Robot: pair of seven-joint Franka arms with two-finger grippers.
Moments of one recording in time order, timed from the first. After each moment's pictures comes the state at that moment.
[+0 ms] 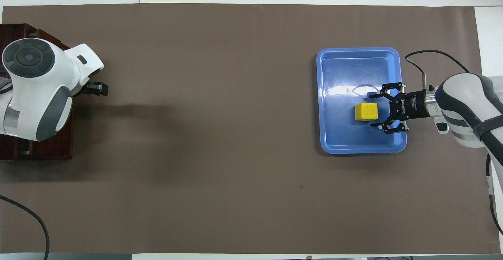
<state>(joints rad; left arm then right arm) 0.00 0.21 -0.11 -1.92 0.45 2.15 -0.18 -0.23 0.37 0.03 -2.03 0.78 2.08 0.93</state>
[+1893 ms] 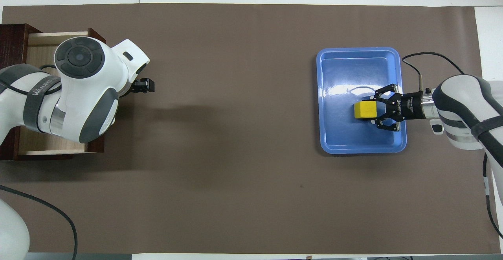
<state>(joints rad) -0.18 0.21 -0.11 -1.87 0.30 2.11 -0.39 -0.22 0.36 0.03 -2.05 0.85 2.10 0.81</state>
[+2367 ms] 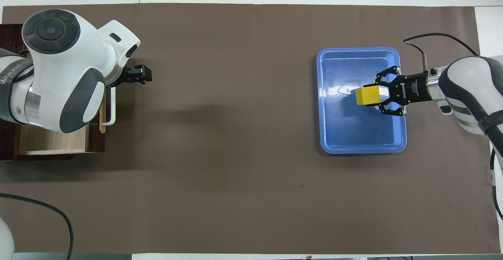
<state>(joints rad) -0.18 0.21 -0.11 -1.70 0.20 1.93 -0.41 -0.17 0.36 0.04 -1.88 0.75 2.01 0.86</state>
